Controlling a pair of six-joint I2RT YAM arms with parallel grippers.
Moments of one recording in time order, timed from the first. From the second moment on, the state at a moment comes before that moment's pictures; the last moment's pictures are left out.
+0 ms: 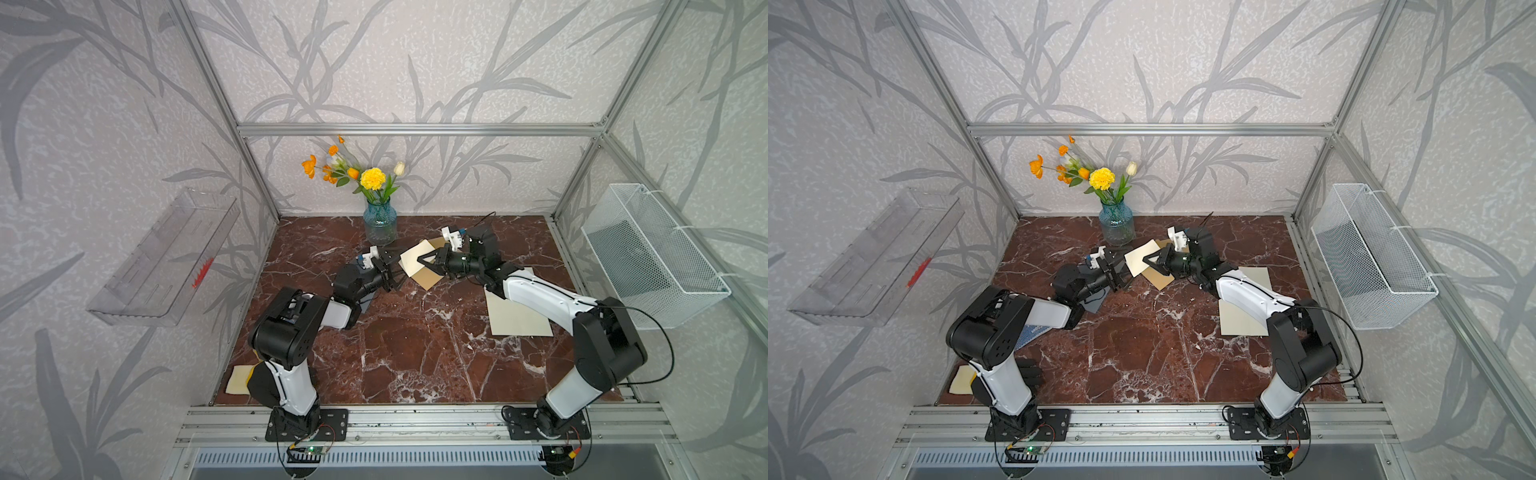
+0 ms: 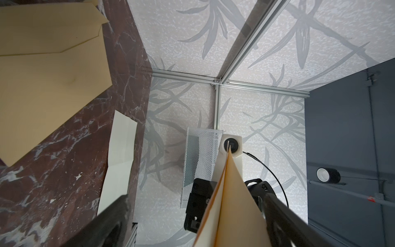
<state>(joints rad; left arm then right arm) -0.35 1.79 0.66 1.20 0.62 -1.72 0.47 1.64 1.11 0.13 -0.67 1.09</state>
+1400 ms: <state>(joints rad) -0.54 1.56 0.71 0.69 0.24 -1.51 0.52 1.57 1.05 0.07 -0.39 1.32</state>
